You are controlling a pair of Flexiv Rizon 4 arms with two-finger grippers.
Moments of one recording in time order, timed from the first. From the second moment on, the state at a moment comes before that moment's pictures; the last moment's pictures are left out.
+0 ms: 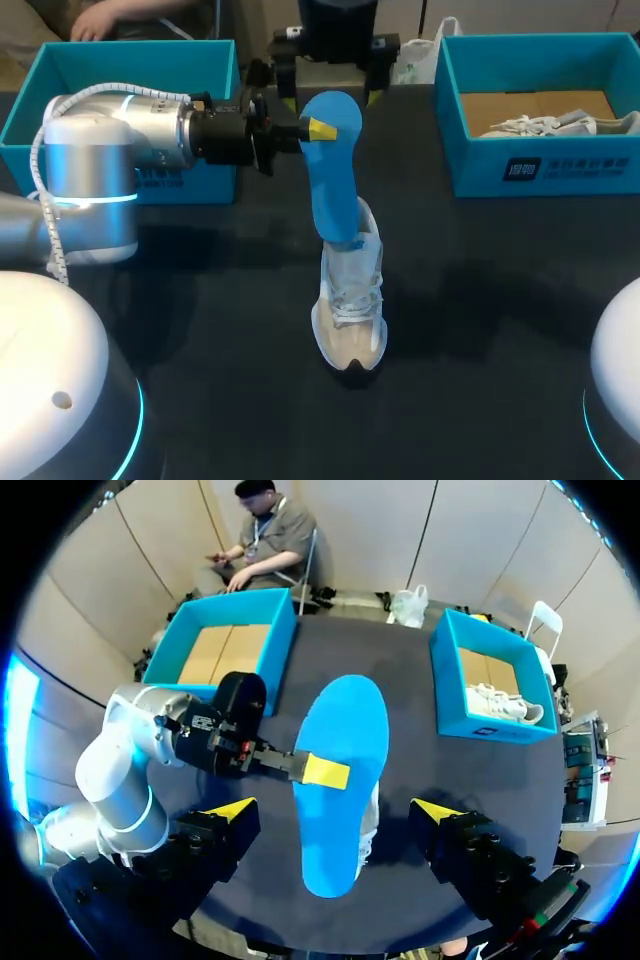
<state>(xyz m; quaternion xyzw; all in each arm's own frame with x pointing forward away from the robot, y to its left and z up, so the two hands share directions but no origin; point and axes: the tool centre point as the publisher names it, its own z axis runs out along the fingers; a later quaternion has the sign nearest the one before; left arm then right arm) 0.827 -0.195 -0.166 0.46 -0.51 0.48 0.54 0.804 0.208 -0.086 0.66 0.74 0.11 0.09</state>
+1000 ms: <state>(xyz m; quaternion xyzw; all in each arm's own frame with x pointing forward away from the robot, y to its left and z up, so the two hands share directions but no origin) 0.826 -0.195 -0.166 0.46 -0.51 0.48 0.54 0.803 0.158 -0.081 0.66 0.69 0.28 -0.05</state>
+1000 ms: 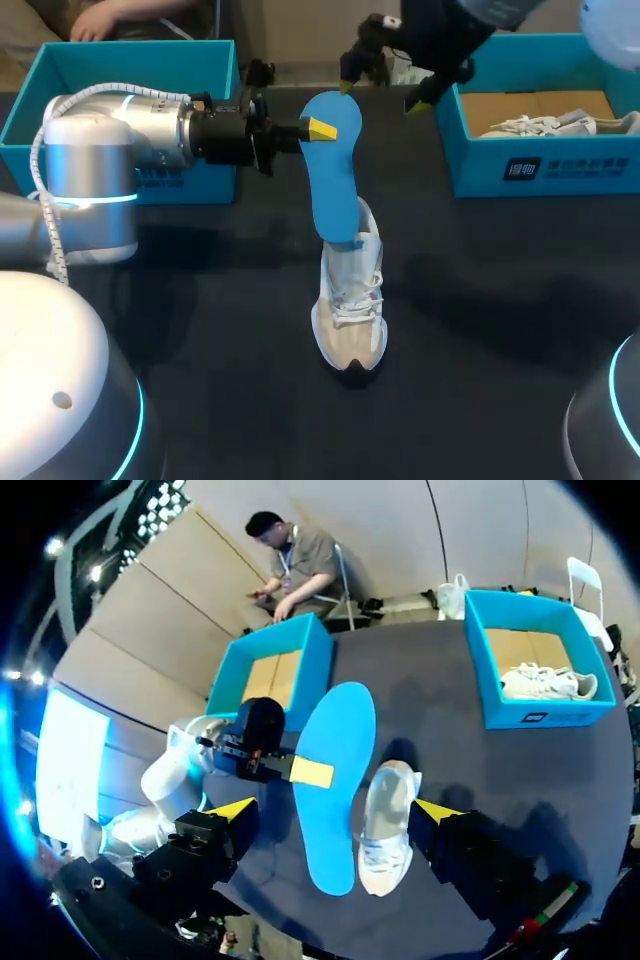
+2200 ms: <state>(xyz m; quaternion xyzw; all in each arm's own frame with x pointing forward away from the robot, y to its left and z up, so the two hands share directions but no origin) 0.826 -0.195 -0.166 0.46 -0.51 0.48 0.54 0.808 0.143 -0.089 0.51 0.62 0.54 -0.26</state>
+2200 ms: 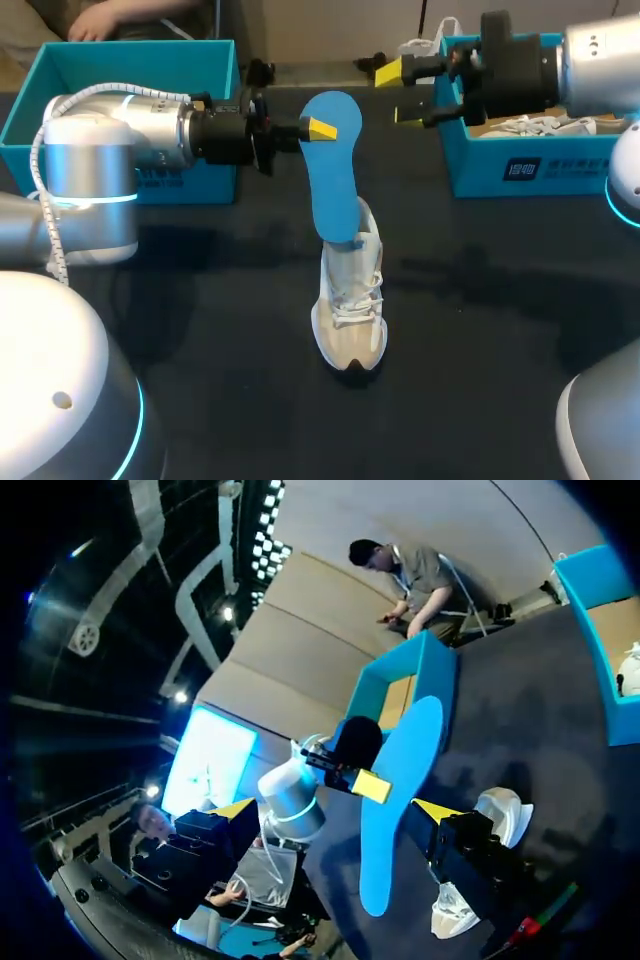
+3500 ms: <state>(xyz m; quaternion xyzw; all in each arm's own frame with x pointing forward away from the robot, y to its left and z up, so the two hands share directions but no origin) 0.826 -0.195 -0.166 0.46 -0.51 0.48 0.54 0.816 0.101 -0.160 0.47 0.59 0.49 -0.43</state>
